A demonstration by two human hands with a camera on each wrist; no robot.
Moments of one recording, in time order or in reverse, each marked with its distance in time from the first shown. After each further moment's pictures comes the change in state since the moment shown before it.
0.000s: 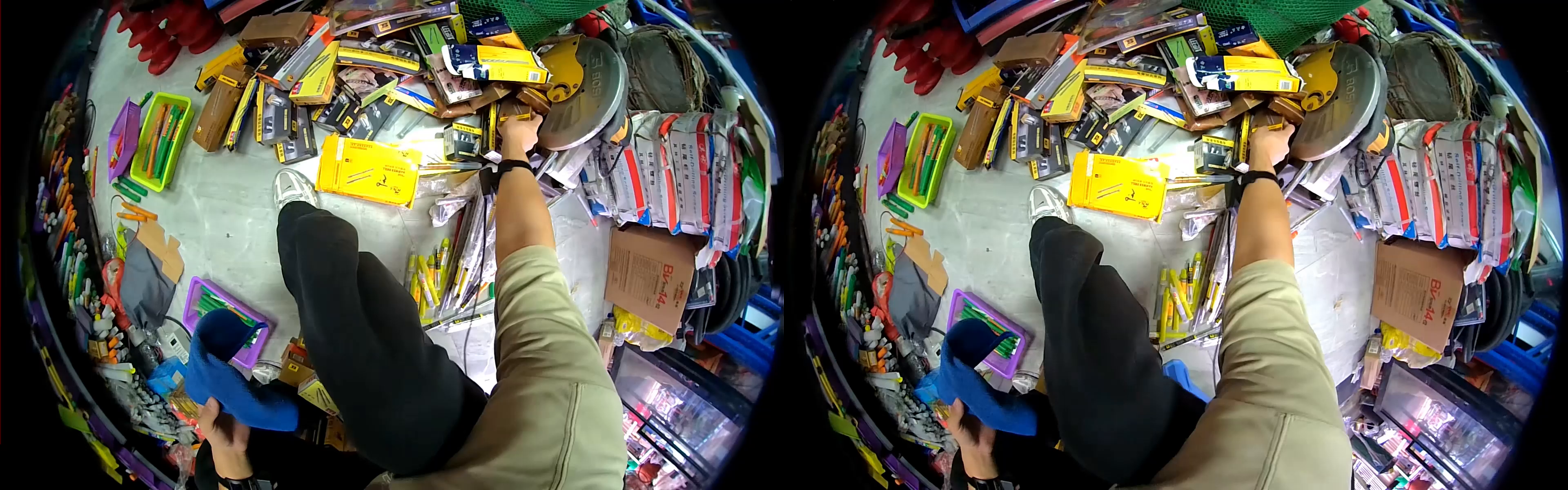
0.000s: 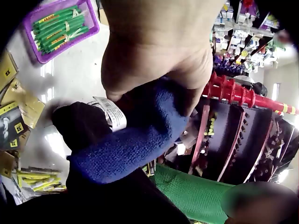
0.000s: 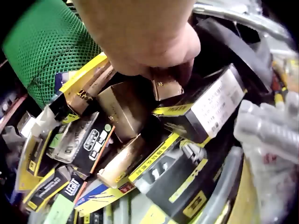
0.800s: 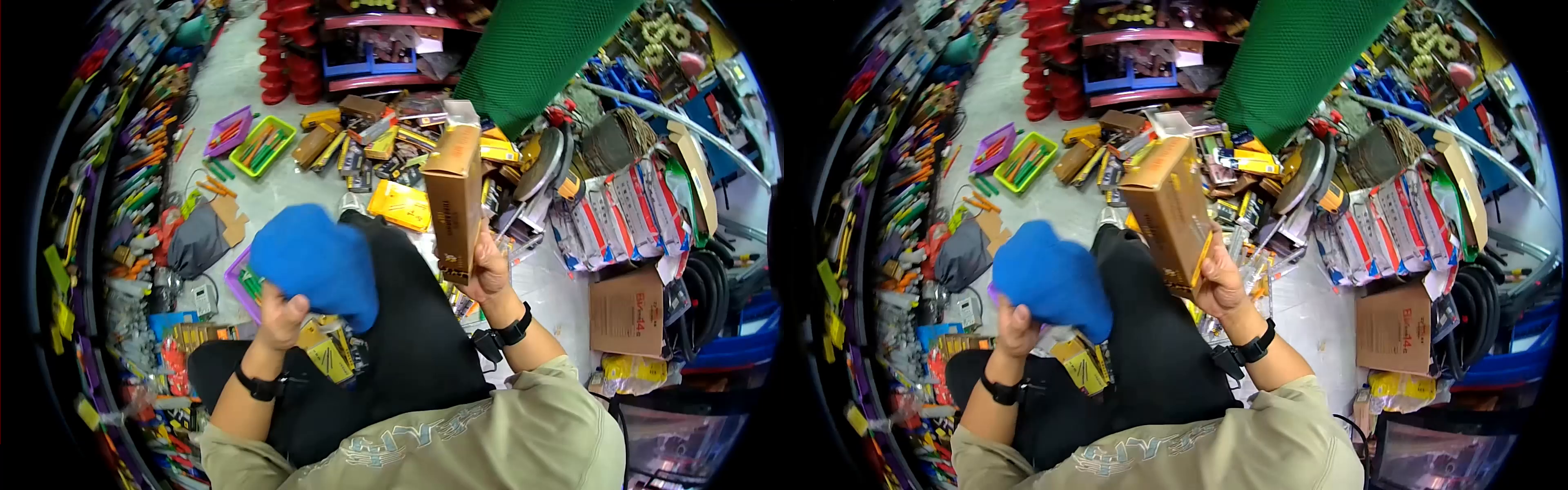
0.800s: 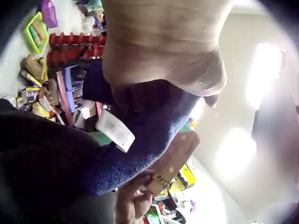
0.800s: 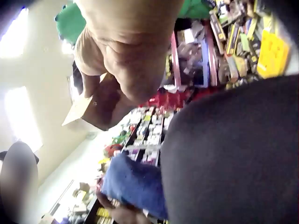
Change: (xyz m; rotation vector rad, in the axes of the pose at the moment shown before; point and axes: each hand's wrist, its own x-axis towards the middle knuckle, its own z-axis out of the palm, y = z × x) left_hand -0.119 0.002 0.052 0.130 -0.721 0.638; right_hand -0.340 0.007 -0.401 1.463 -1.822 -0.122
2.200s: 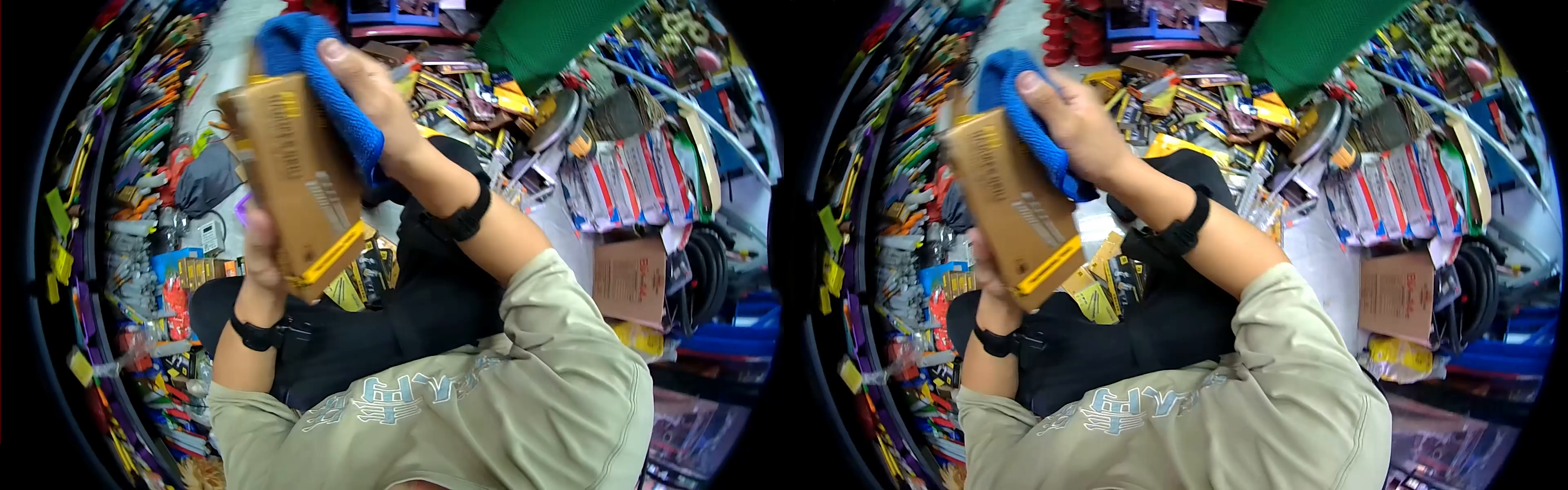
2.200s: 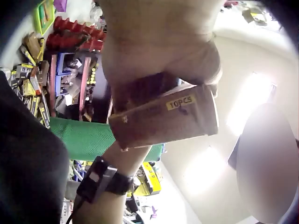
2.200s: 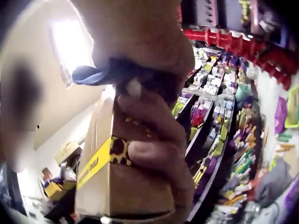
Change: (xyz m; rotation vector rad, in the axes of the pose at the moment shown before) left_hand -0.063 0.044 -0.016 -0.339 -0.093 0.005; right_hand 0.091 0.089 0.215 -0.644 -0.258 -0.106
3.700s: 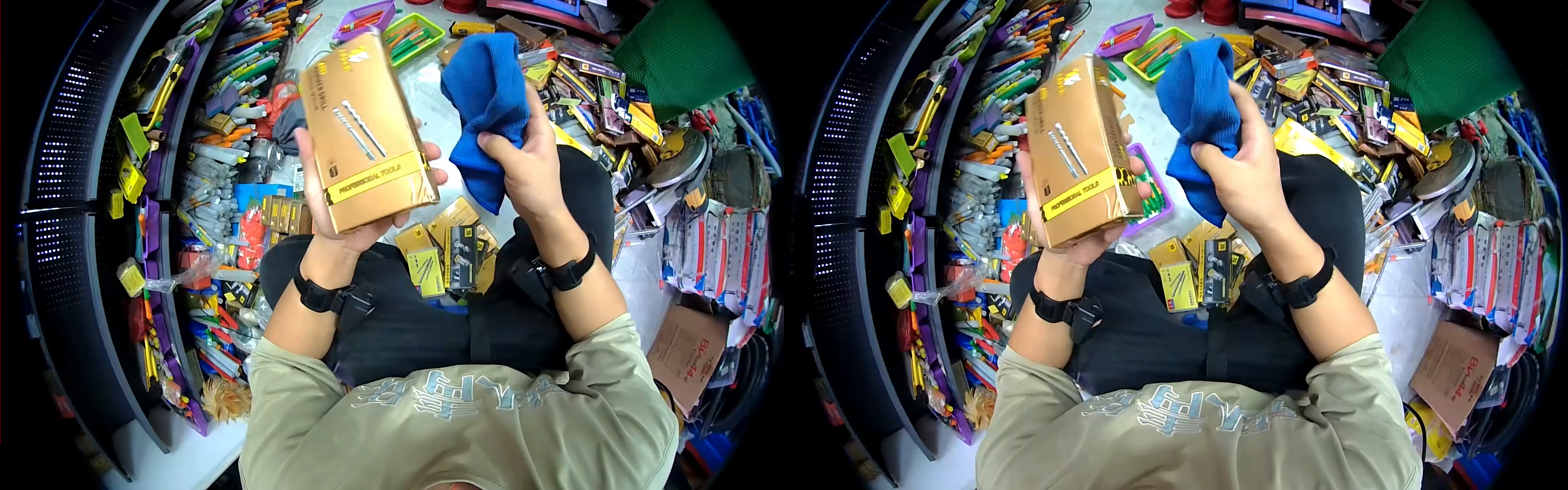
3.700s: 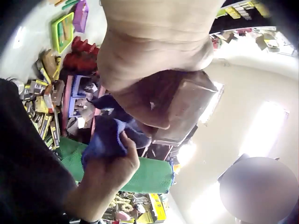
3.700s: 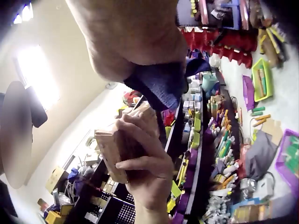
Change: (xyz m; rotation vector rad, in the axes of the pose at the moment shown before) left_hand 0.037 0.032 -0.032 -0.413 0.056 -0.072; right_hand -0.028 0.078 -0.030 0.044 0.176 0.094
